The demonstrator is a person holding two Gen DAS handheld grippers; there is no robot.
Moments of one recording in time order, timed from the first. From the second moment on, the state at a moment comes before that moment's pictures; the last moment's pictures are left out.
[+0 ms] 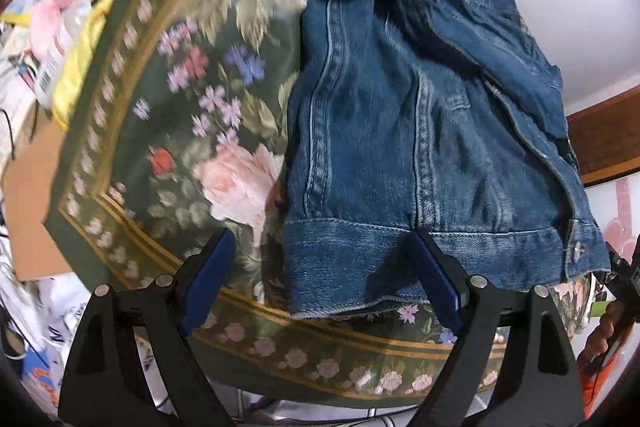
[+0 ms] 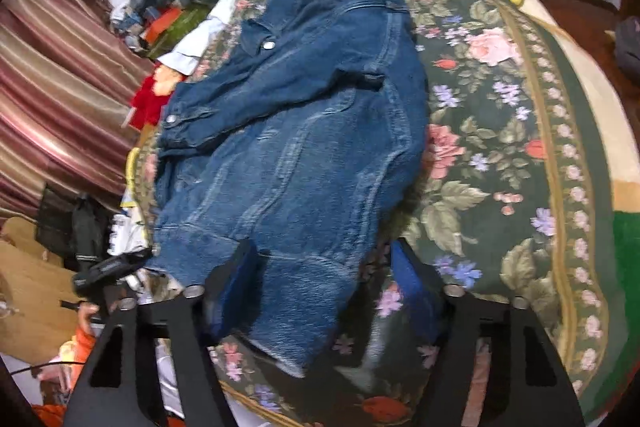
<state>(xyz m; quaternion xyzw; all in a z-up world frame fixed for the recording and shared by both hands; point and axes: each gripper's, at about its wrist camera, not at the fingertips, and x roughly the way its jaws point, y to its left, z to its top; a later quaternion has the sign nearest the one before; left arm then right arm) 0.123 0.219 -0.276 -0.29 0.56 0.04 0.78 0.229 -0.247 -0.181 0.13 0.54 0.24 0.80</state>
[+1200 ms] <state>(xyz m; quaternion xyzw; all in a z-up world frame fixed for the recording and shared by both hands) 0.290 0.260 -0.091 -0.26 0.31 0.07 0.91 0.412 -0.202 -0.078 0.11 0.35 0.22 0.91</state>
